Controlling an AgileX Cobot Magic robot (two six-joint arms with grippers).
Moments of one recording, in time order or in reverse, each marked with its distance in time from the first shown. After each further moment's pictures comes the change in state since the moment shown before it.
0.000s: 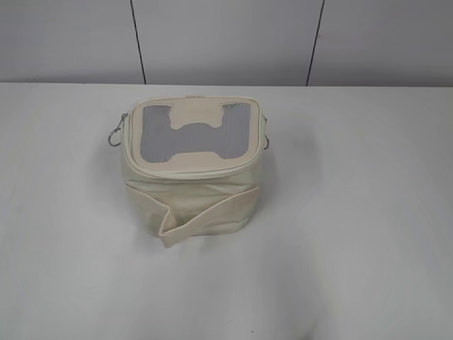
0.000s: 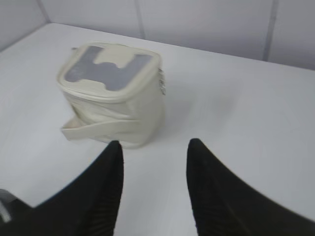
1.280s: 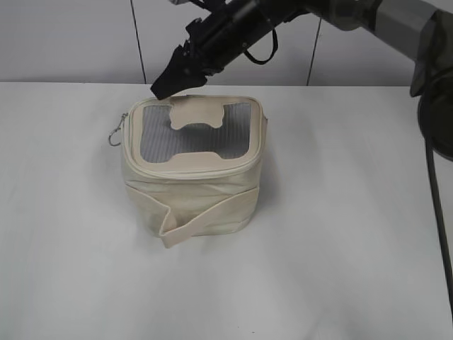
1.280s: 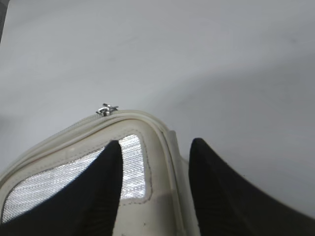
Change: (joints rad) left arm 0.000 0.122 0.000 -0.036 -0.007 0.001; right arm 0.432 2.265 -1.854 0.258 0.396 -0.494
